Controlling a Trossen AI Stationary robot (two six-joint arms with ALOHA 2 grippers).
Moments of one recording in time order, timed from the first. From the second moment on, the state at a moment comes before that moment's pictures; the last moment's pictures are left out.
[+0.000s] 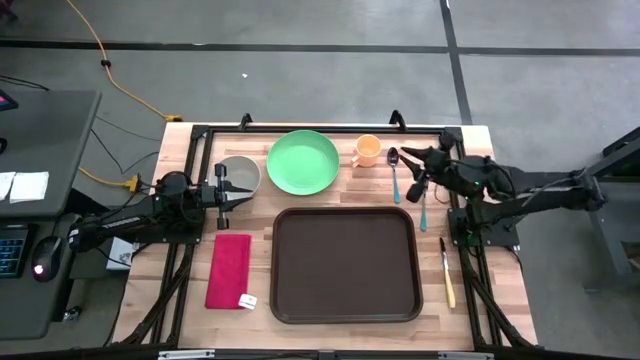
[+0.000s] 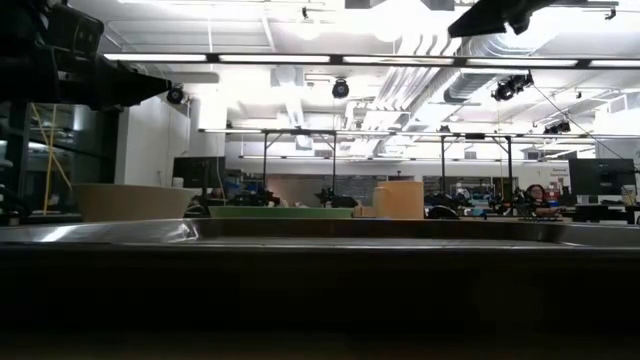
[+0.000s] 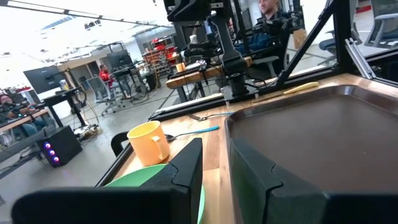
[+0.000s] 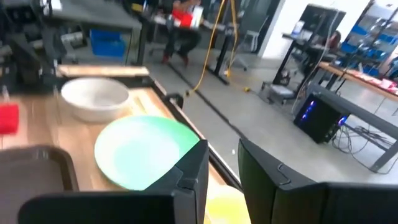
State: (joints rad) left arm 0.29 0.01 0.01 0.05 0.21 0.31; right arm -0.02 0.74 0.76 -0.25 0.61 -0.11
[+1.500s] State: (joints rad) left arm 0.29 0.01 0.01 0.05 0.19 0.31; right arm -0.67 1.06 0.83 -0.39 -0.03 0.22
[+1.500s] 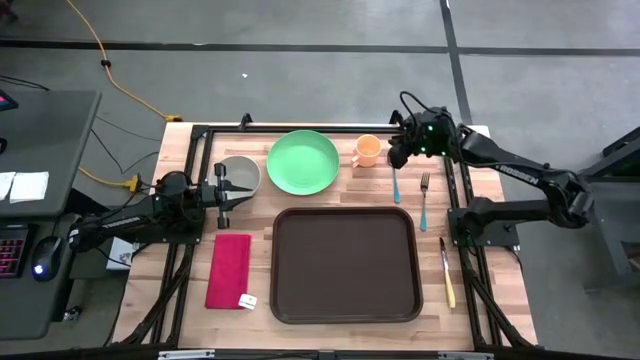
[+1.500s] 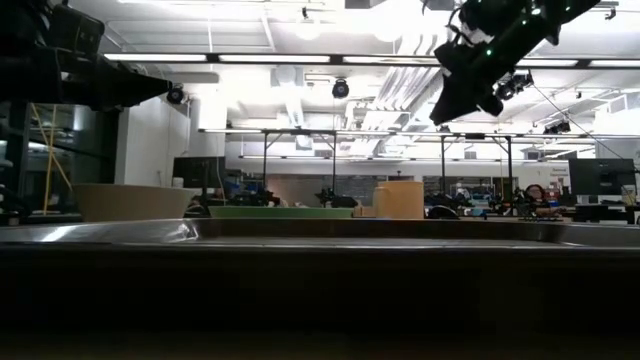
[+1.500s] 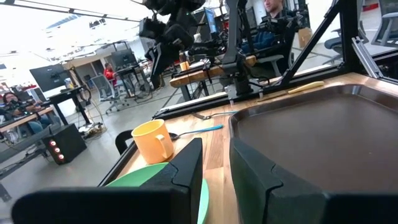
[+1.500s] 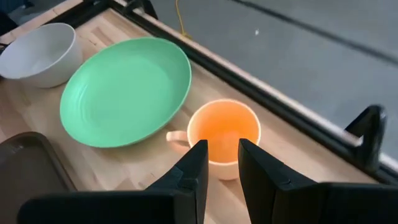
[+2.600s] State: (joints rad) left arm 0.29 0.01 0.01 0.05 0.19 0.31; right arm -0.70 1.62 1.50 -0.96 0.05 0.18
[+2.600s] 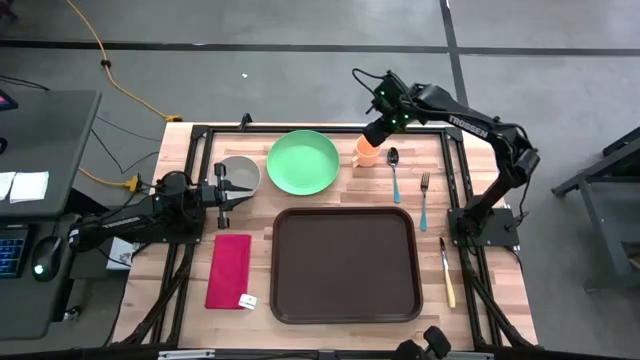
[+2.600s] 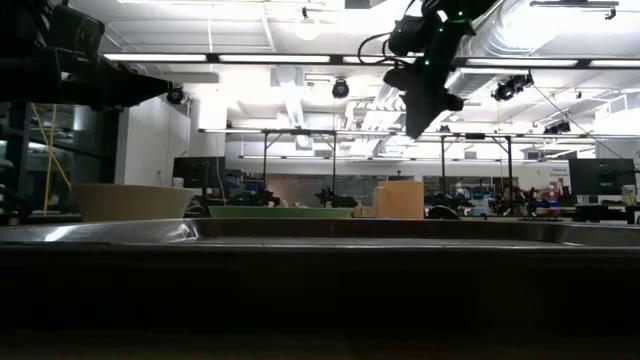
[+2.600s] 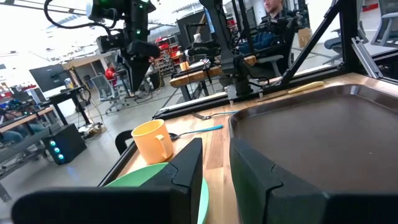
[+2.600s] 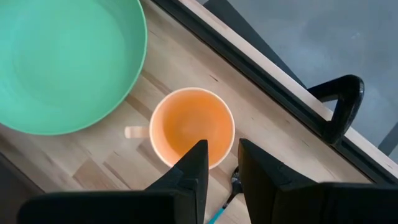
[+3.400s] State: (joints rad) left arm 0.29 0.01 0.01 0.05 0.19 0.31; right arm -0.70 1.75 1.49 -0.96 0.06 0.21
